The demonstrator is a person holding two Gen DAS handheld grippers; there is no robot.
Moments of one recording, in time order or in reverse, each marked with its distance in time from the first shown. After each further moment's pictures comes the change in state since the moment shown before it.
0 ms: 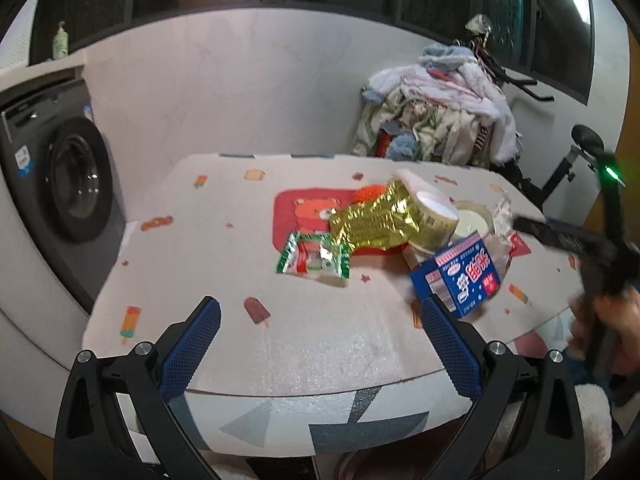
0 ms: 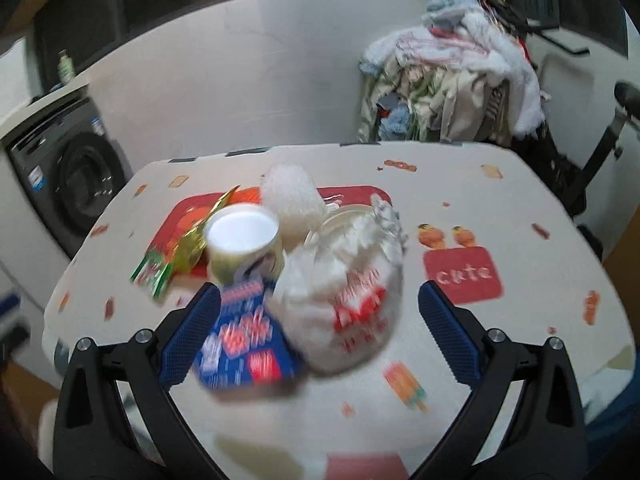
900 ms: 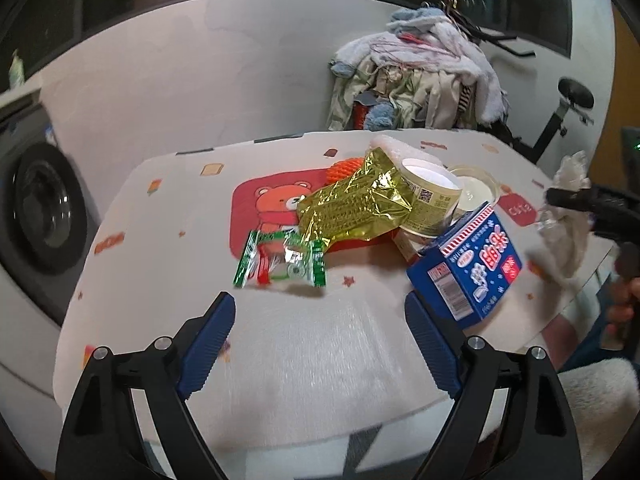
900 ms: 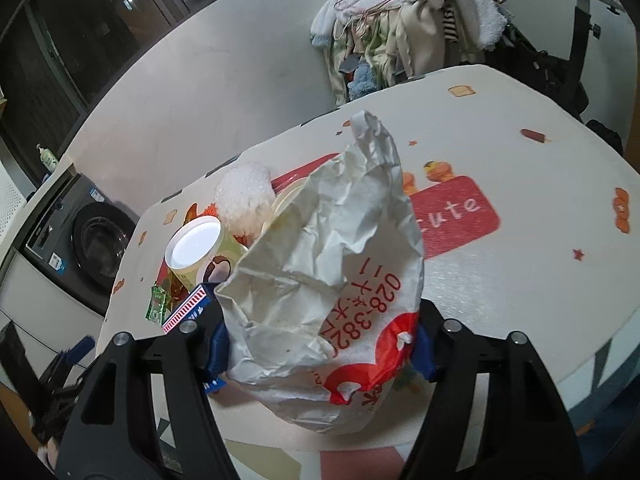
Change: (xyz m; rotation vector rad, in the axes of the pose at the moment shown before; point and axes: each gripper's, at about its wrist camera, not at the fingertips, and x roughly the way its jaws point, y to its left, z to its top) left arm 0.081 -0.034 0.007 0.148 0.059 -0.023; right arm 0.006 -0.076 -0.031 0.325 0.044 0.132
